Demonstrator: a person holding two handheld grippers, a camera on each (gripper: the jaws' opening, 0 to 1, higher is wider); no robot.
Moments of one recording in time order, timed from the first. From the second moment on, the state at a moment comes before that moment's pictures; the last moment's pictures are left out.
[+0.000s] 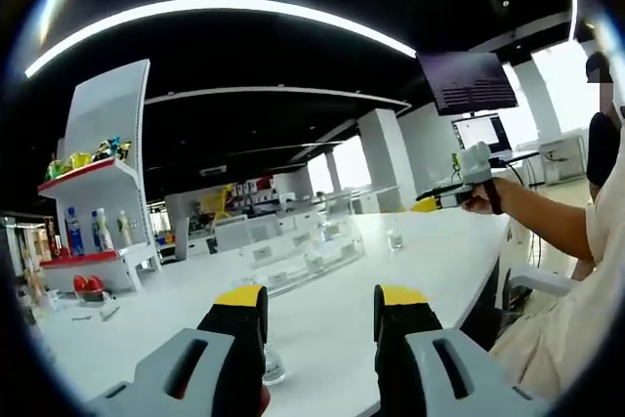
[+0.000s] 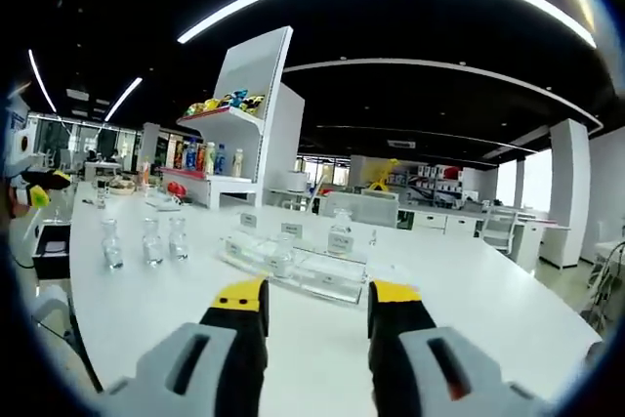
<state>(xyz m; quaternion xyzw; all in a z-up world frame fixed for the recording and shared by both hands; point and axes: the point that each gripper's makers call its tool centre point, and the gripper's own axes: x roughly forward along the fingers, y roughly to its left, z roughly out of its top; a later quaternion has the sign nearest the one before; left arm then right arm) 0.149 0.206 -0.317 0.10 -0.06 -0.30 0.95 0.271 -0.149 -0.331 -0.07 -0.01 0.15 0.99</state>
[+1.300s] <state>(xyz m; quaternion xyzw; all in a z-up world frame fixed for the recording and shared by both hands) 0.149 0.238 -0.310 0.10 -0.06 -0.25 0.96 0.201 -0.196 -0.350 -0.04 0.00 0.11 0.99</state>
